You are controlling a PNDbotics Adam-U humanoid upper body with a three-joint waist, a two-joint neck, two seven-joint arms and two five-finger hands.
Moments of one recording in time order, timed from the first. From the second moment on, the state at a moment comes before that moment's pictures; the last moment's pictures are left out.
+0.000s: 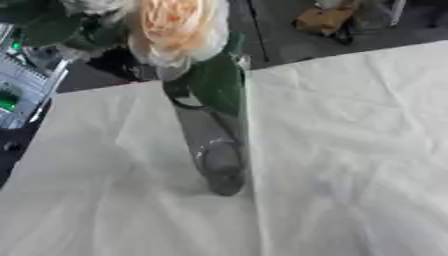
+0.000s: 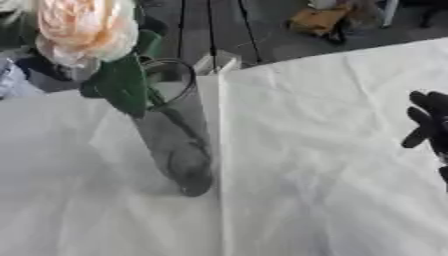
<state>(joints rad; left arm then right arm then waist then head) -1.02 0.65 -0.24 -1.62 -0.30 -0.05 -0.78 -0.22 -0.33 -0.12 -1.98 -0.19 -0.32 0.26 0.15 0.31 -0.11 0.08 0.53</state>
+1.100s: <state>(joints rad) -0.96 0.70 -0.20 -1.63 -0.35 -0.07 -0.88 -0.21 -0.33 -0.12 -1.98 -0.19 -0.33 0.25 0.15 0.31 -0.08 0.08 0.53</state>
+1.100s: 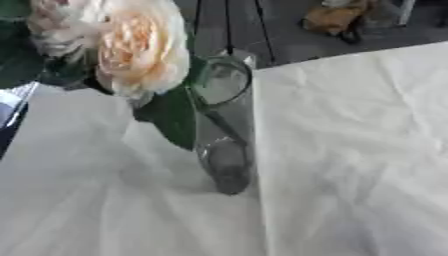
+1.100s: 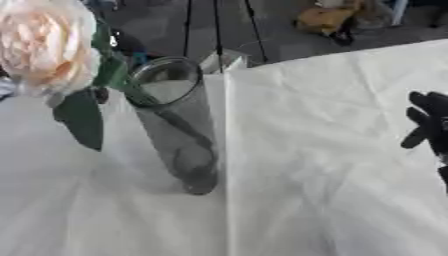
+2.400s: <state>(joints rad) -0.84 0.78 -0.15 -1.65 -0.39 -0.05 -0.80 -0.21 -0.33 -0.12 -1.98 -0.19 -0.33 0.25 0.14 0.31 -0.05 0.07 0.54</state>
